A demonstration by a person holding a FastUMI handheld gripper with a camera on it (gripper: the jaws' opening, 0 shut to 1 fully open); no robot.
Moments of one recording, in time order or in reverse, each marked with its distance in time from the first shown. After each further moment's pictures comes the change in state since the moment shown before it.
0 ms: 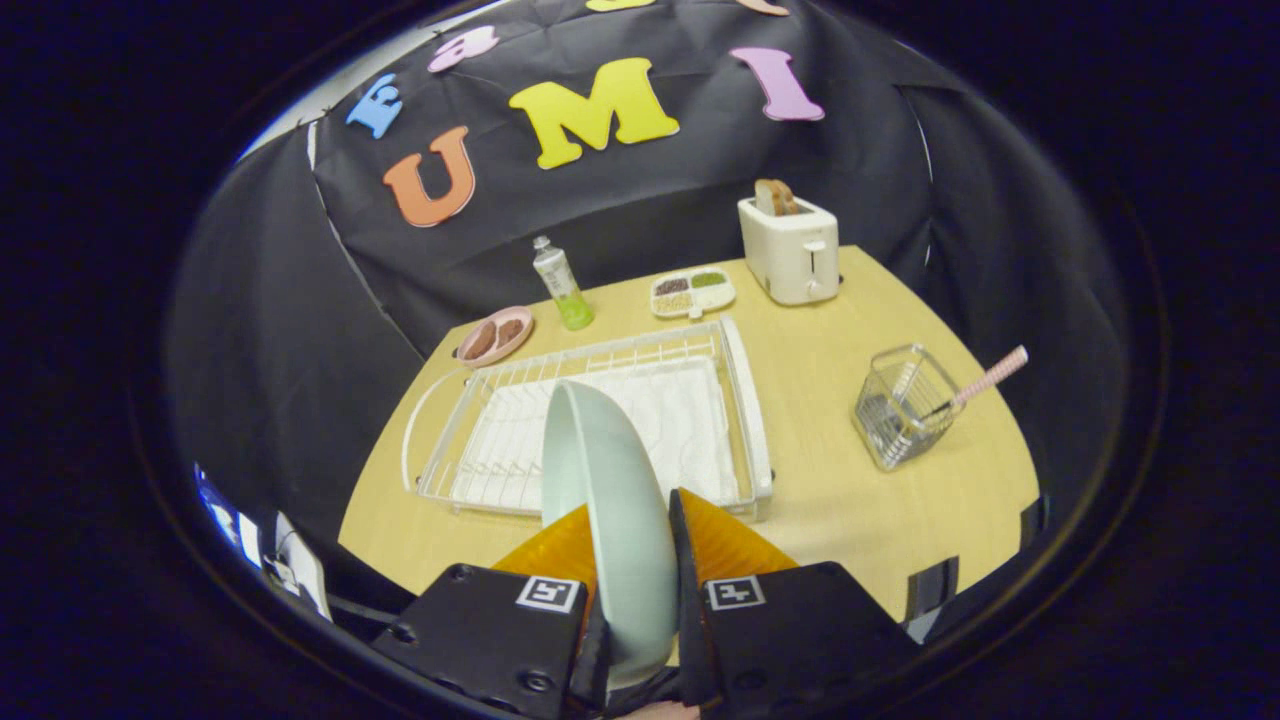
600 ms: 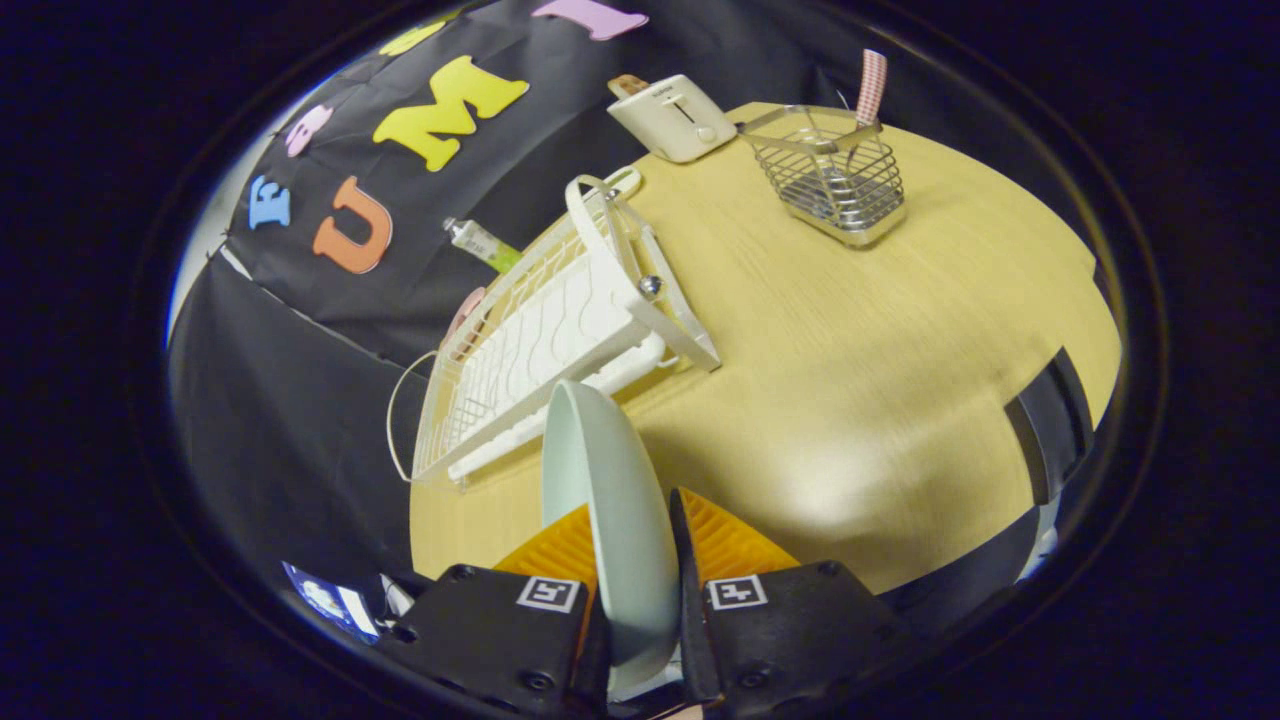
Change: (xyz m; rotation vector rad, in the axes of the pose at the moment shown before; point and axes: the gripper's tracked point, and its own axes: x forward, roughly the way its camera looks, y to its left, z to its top) arm 0.056 -0.052 -0.089 0.374 0.149 0.171
